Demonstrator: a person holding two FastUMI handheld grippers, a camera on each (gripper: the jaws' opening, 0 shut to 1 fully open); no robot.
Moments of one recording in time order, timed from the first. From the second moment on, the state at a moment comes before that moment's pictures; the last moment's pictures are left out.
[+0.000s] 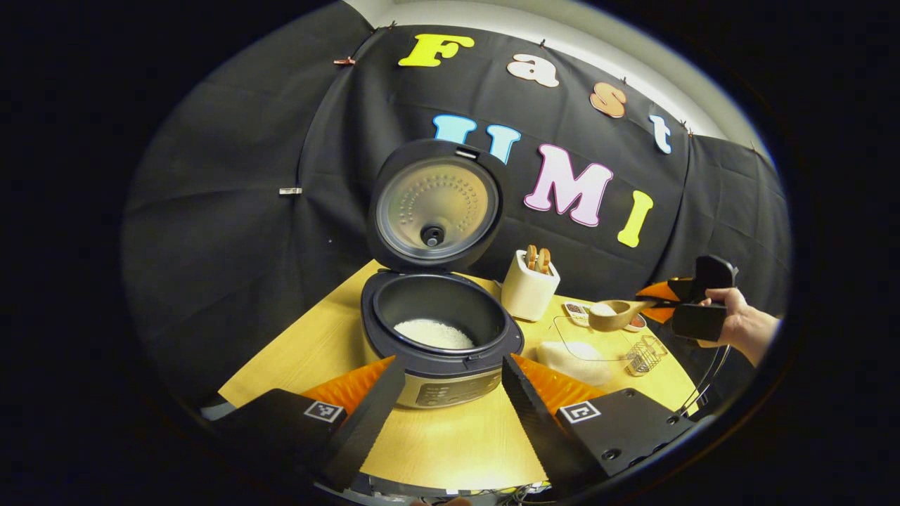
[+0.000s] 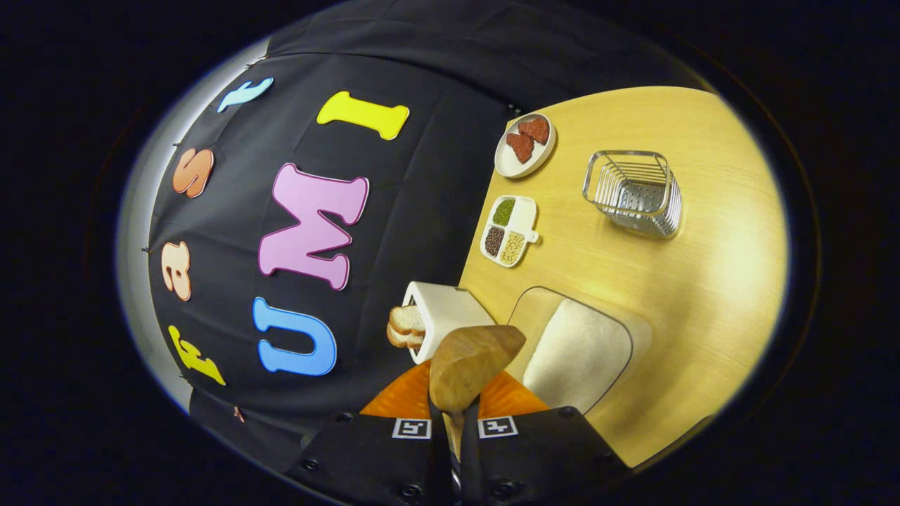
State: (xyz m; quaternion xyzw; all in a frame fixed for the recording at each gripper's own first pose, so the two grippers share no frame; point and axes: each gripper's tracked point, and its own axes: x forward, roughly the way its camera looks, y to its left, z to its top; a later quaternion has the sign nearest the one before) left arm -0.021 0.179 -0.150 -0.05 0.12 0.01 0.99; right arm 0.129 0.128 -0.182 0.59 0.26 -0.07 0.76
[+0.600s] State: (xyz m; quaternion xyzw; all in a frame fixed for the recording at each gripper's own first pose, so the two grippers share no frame) left arm -0.050 0.217 -0.151 -0.08 0.11 0.04 0.99; right arm 0.133 0.275 -0.126 0.60 0.30 0.06 0.74
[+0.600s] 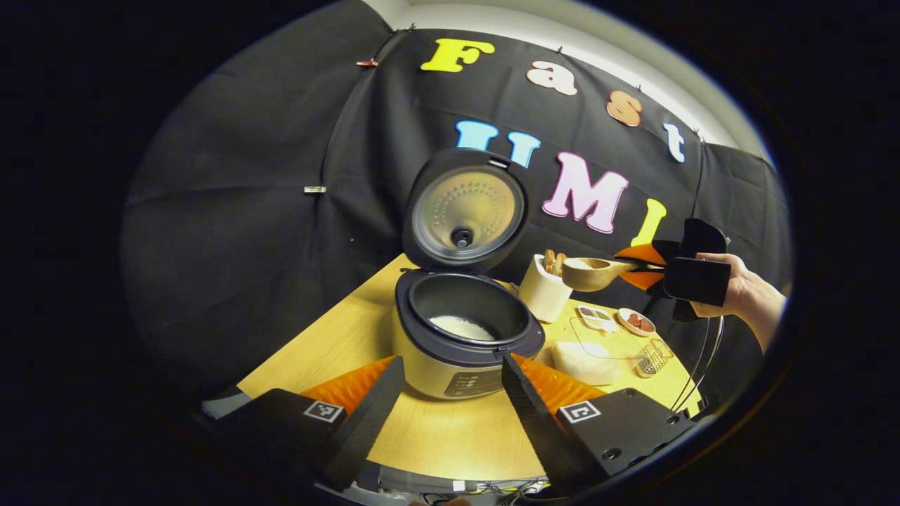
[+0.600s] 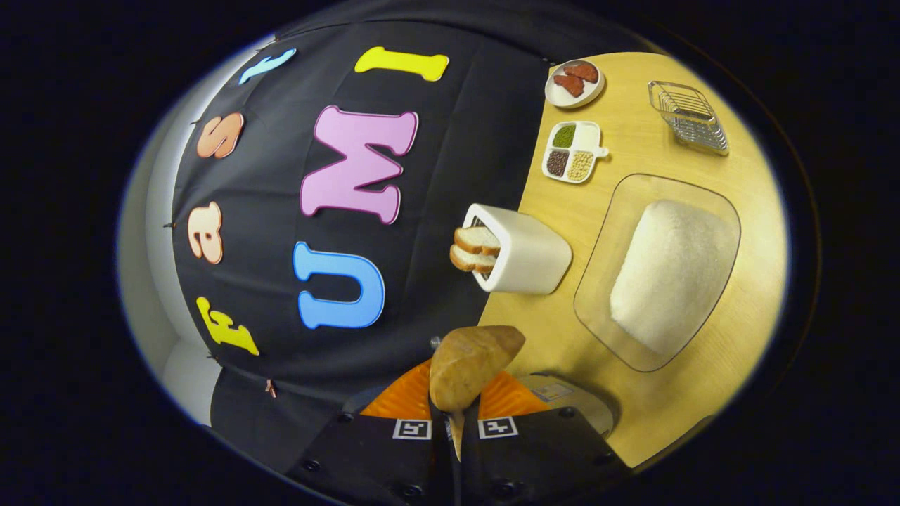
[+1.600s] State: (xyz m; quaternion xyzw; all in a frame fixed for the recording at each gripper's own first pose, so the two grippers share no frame) left arm -0.041 0.254 -0.144 -0.12 0.10 0.08 0.98; right arm 0.118 0.430 -0.164 0.19 0.25 0.23 0.92
